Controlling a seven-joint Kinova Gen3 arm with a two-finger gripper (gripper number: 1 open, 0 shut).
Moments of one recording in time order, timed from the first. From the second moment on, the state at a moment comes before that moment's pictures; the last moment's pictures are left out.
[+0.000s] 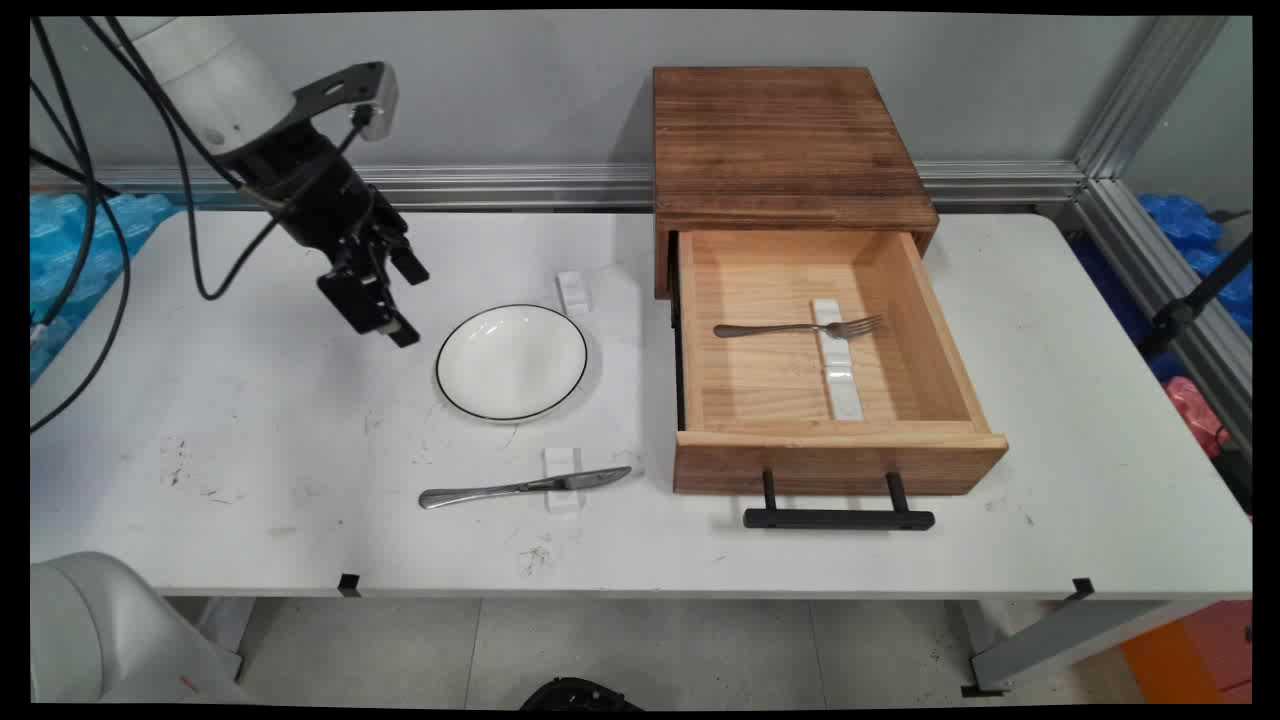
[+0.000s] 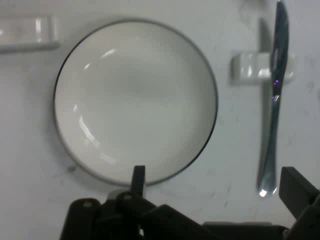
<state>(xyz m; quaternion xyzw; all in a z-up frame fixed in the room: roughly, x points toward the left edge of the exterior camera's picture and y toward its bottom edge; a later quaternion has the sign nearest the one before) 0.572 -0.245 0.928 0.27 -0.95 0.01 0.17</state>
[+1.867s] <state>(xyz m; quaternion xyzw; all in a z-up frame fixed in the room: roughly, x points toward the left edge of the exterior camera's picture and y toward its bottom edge) 0.445 -0.167 0.816 0.29 -0.94 0.03 0.18</state>
